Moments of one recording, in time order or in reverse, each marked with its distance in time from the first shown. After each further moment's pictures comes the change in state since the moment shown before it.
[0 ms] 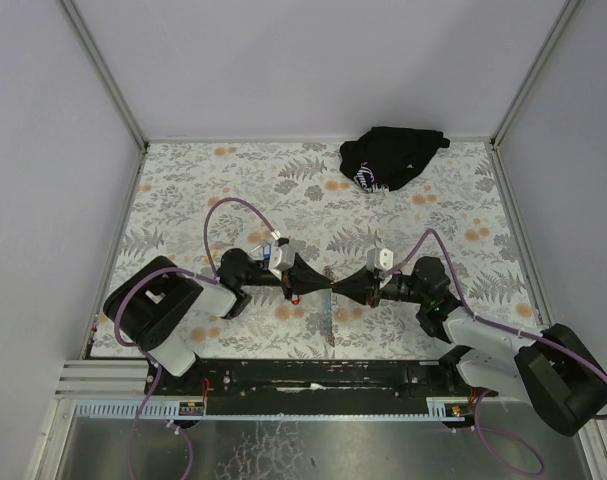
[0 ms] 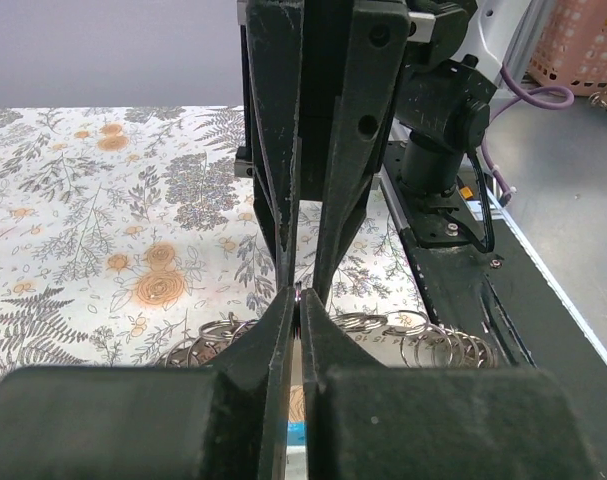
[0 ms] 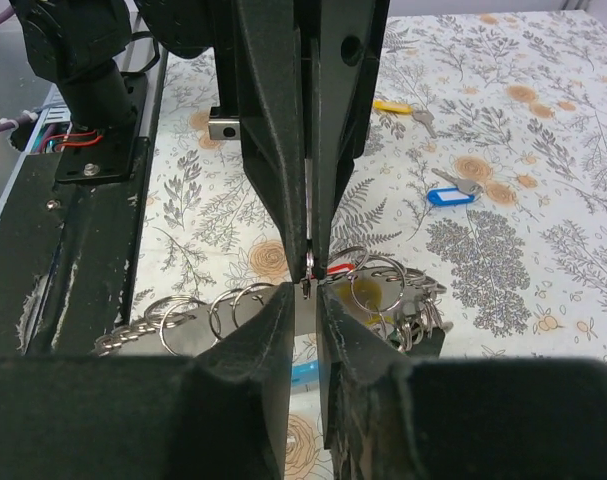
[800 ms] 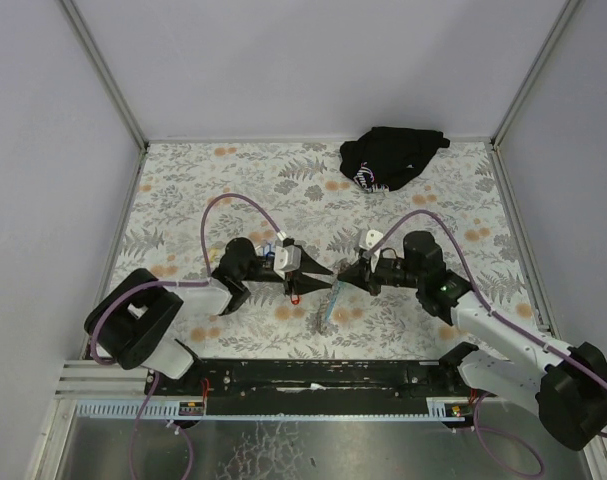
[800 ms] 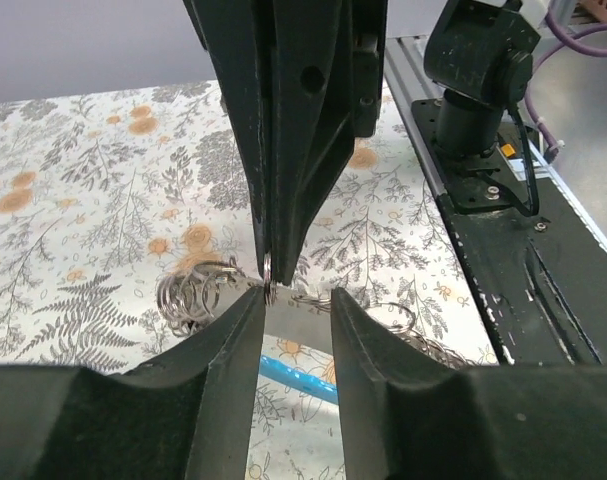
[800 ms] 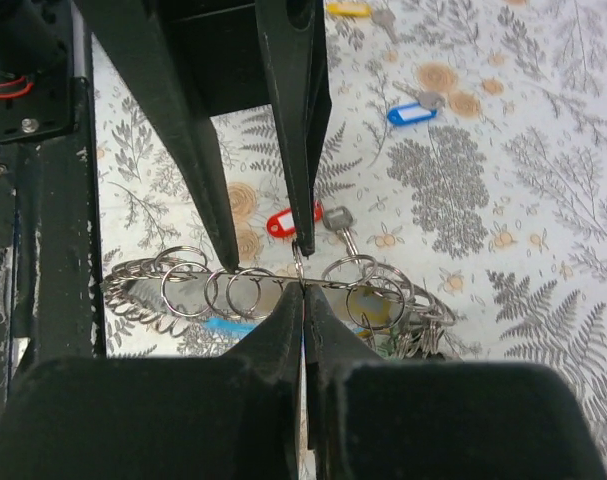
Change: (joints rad) left arm -0.003 -0.121 0.051 -0.329 0.011 0.228; right arm 0.000 -0.087 0.247 -0.636 0.118 -0.167
